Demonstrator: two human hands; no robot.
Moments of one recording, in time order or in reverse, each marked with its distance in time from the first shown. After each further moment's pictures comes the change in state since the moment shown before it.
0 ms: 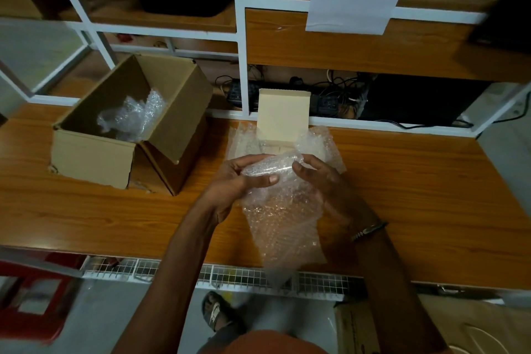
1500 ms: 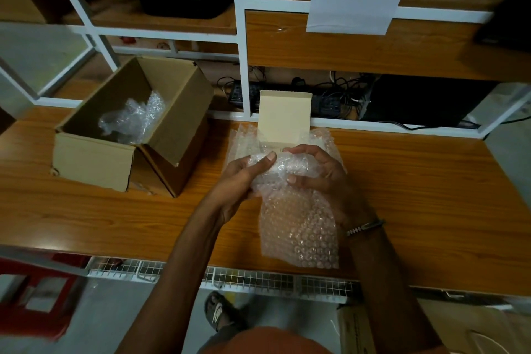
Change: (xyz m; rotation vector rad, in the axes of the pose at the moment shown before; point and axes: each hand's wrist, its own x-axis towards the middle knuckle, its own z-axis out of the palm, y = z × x) left_hand 0.006 0.013 0.021 -0.031 0.037 -0.089; right_hand 0.006 -0.009 -0.005 0.089 0.002 -0.203
